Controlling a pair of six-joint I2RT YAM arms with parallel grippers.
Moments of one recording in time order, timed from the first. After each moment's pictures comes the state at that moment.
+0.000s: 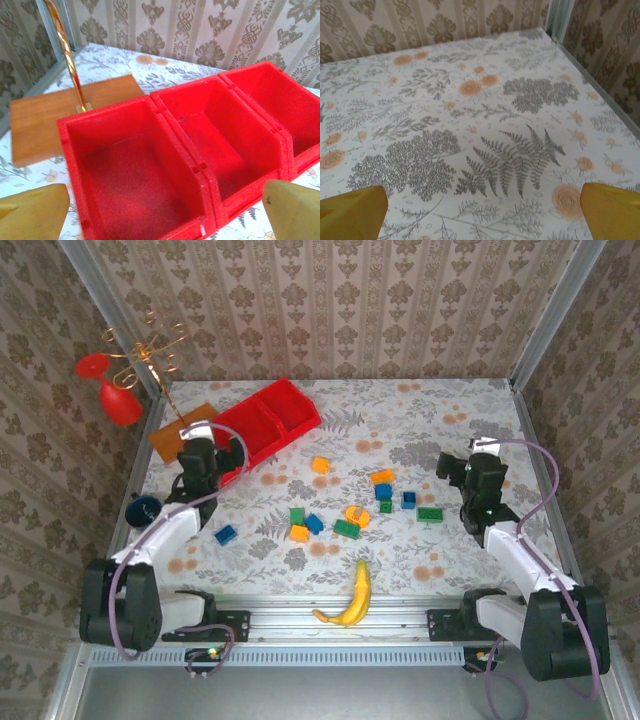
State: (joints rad) left arm -0.22 1.25 0.69 0.15 -0.26 -0.27; right arm 0.03 1.08 0.53 0.09 0.30 0.18
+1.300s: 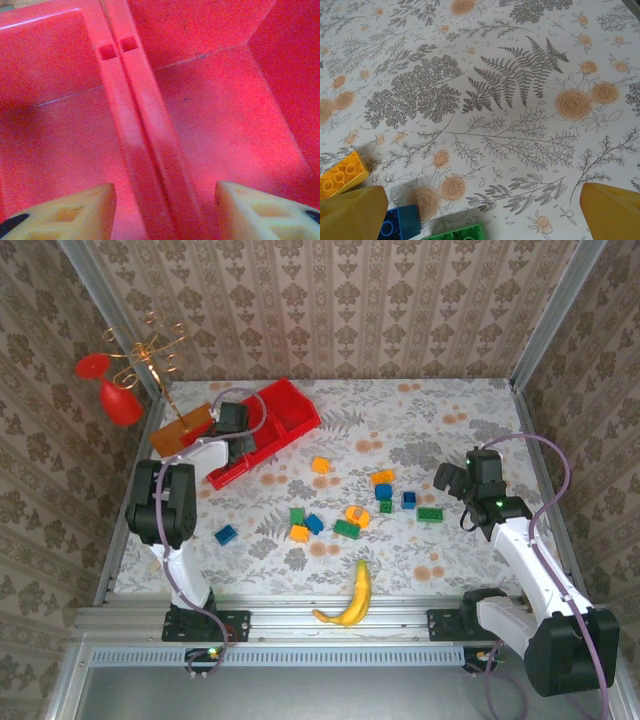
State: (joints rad) left arm -0.23 1.89 1.23 -0.23 -0.26 -0.42; right arm 0.06 1.00 0.69 -0.46 0.23 0.42
